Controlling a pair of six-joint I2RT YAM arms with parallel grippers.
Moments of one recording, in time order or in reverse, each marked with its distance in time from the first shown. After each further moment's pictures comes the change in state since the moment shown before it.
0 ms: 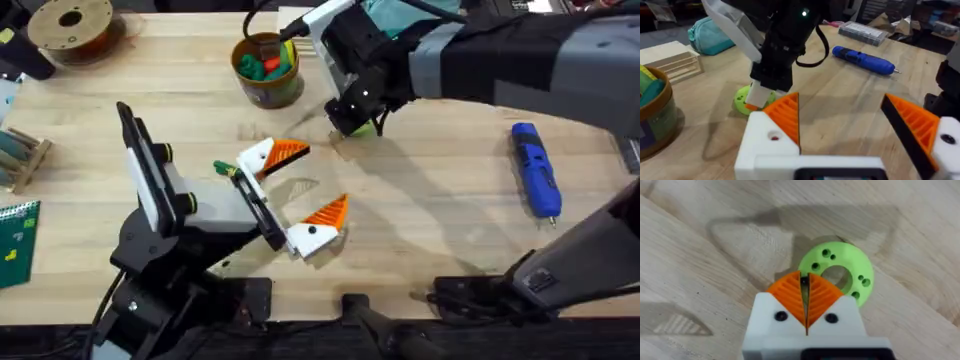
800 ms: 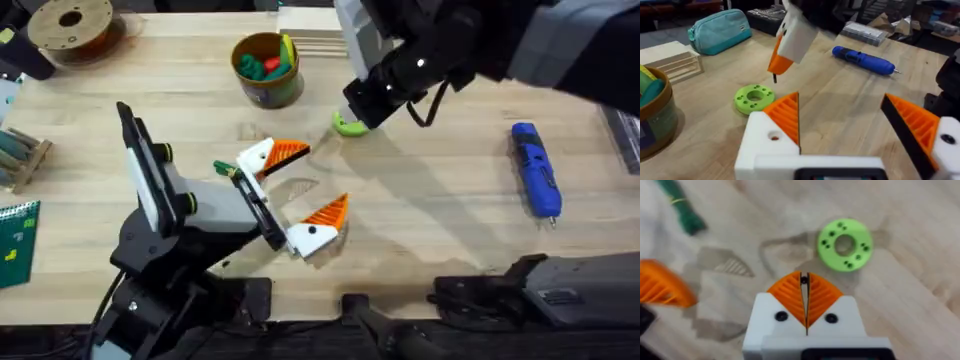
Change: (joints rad) left arm 0.000 0.000 0.000 0.000 0.000 0.000; right arm 0.010 -0.286 0.049 -0.274 -0.102 -0.061
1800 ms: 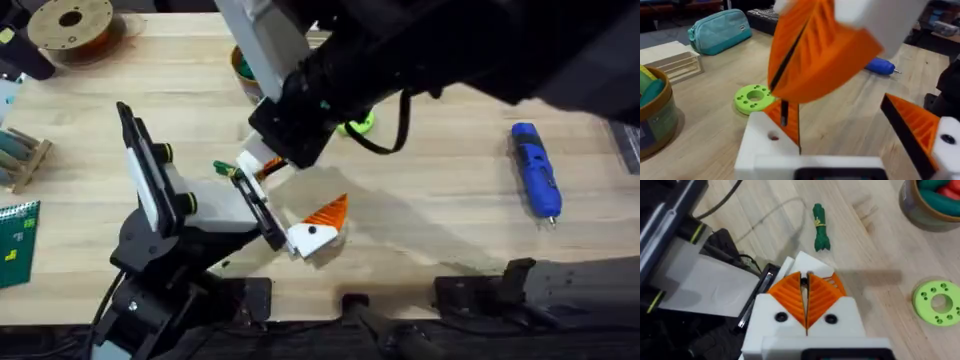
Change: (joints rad) left arm 0.000 0.000 0.000 0.000 0.000 0.000; right arm 0.338 0.016 0.290 -0.125 -0.158 0.085
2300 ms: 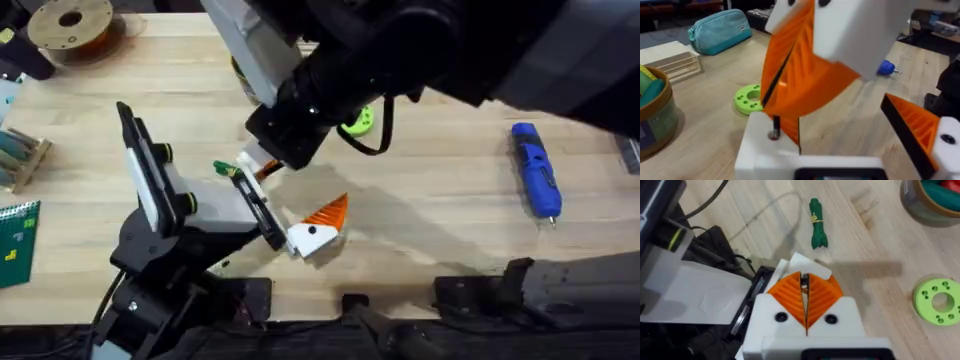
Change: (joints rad) left arm 0.000 0.000 0.000 0.000 0.000 0.000; right arm 0.000 0.040 0.000 0.003 0.012 0.003
